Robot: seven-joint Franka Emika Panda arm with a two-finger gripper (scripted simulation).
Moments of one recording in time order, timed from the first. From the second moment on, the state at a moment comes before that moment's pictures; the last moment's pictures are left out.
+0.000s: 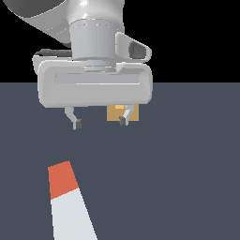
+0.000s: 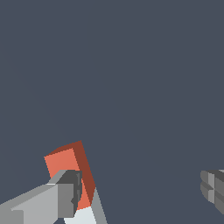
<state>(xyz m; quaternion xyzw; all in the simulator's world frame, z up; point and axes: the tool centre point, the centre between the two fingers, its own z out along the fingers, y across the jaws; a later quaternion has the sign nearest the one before) -0.038 -0.067 0.117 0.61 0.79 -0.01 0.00</state>
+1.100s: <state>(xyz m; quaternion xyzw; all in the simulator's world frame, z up) -0.057 -0.192 0.075 0.50 0.87 0.00 0.00</state>
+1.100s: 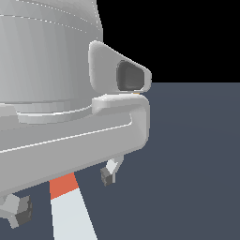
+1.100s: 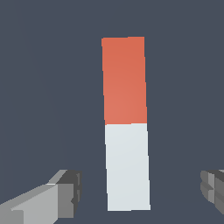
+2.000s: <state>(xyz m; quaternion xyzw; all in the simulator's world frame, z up) -0.056 -0.207 0.051 0.48 0.87 0.00 0.00</state>
